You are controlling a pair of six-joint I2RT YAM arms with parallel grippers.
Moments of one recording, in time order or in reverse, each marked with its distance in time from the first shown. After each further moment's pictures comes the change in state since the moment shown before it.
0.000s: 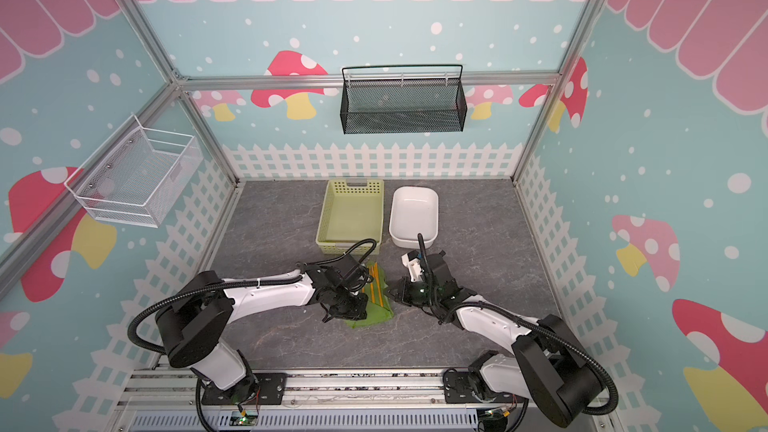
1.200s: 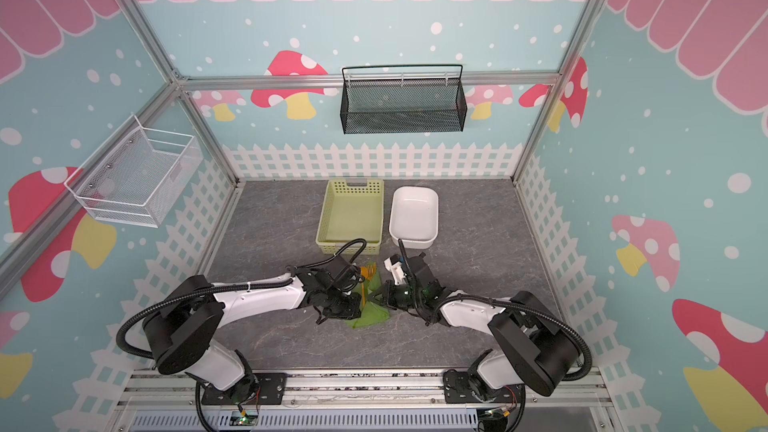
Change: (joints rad) left arm 0.040 -0.082 -0.099 0.066 -0.008 -0.025; right arm 0.130 0.179 0.045 0.157 0.012 0.074
